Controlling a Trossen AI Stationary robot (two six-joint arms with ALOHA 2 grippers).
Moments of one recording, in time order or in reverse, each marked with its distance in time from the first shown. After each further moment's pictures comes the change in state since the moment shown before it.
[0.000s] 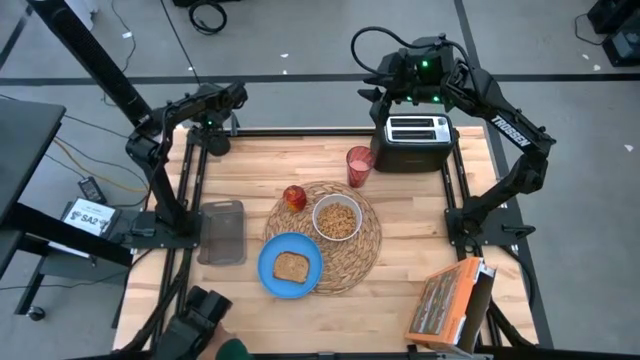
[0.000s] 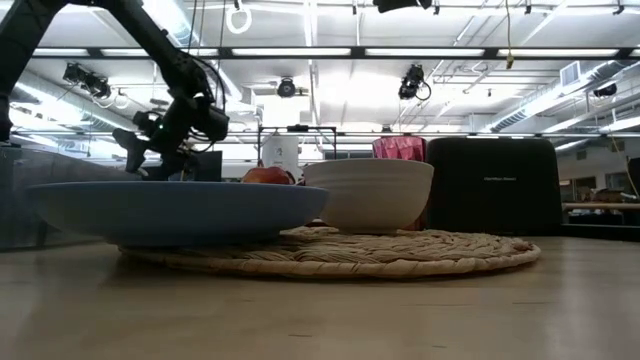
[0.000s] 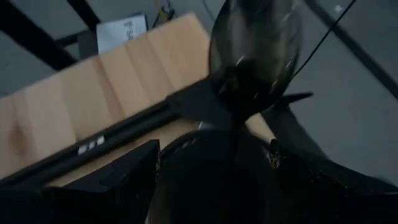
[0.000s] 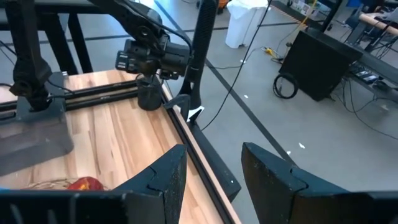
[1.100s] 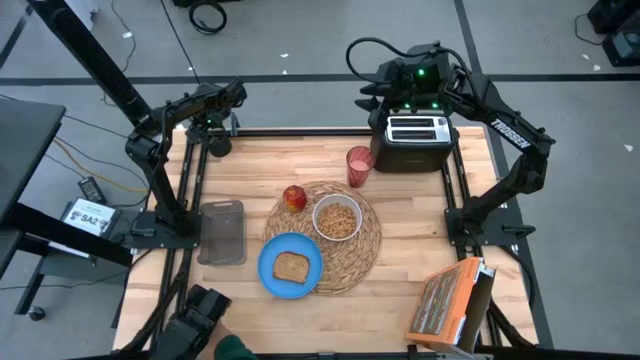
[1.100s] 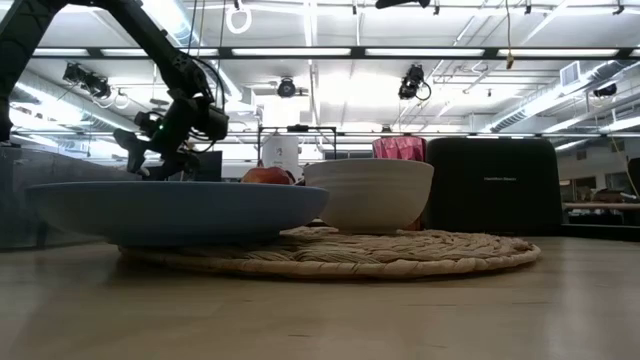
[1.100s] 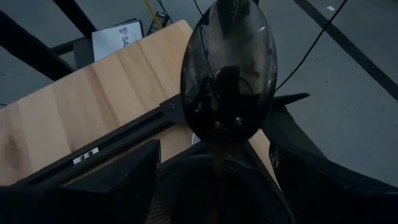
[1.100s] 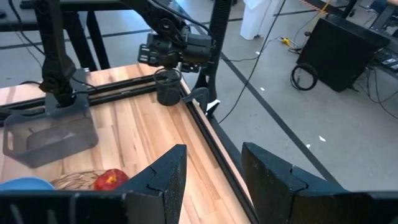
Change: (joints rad) left arm 0.010 0.000 0.000 0.030 -0.019 0.060; right arm 0.062 0.000 0.000 -0.040 0.000 0.067
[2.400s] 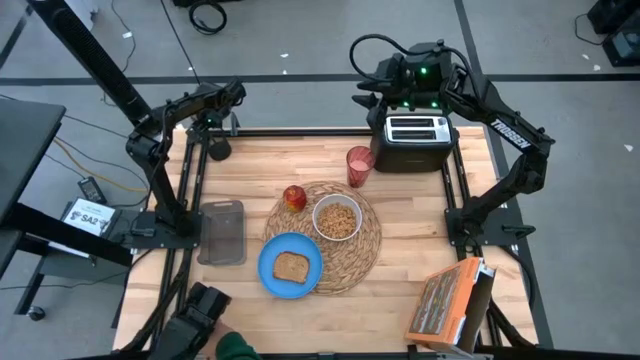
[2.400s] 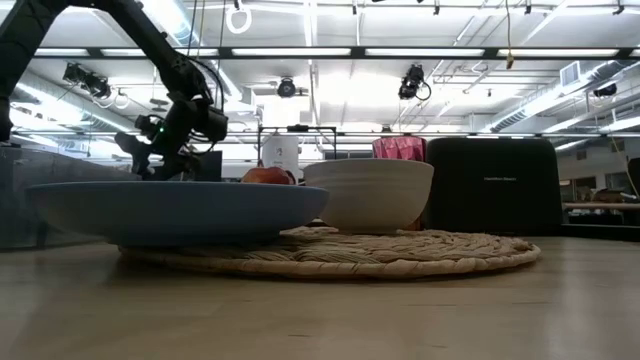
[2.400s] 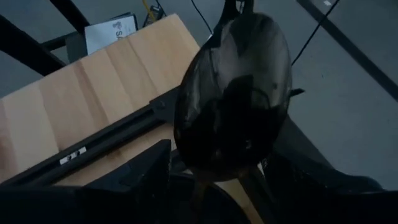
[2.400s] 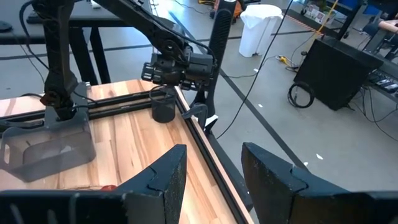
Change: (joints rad) left arm 0.007 0.011 0.002 0.042 0.025 0.031; right arm 0.004 0.000 0.000 0.070 0.000 -0.027
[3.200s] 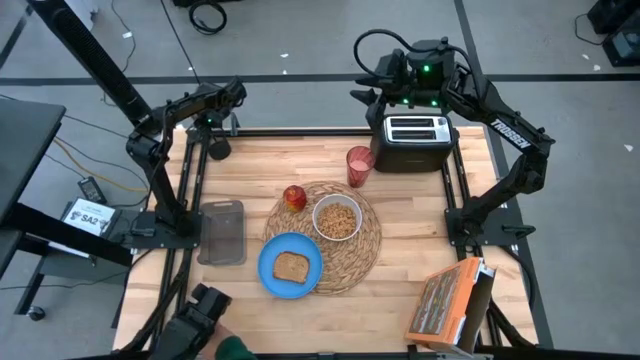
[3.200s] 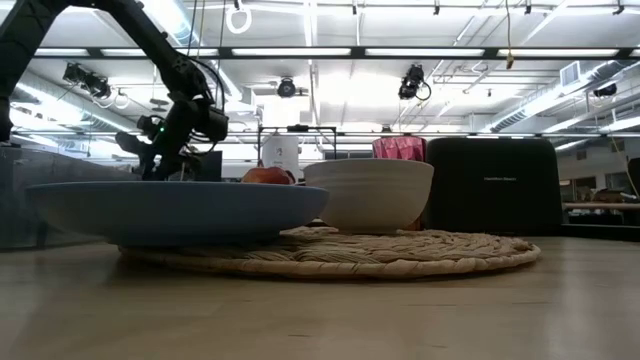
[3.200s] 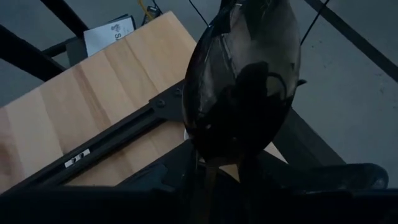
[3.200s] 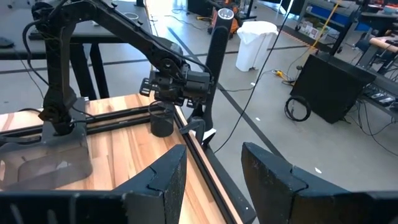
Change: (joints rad) left arm -0.002 0.000 0.000 -0.002 0.010 0.051; right arm 0.000 0.000 0.000 0.063 0.000 -0.008
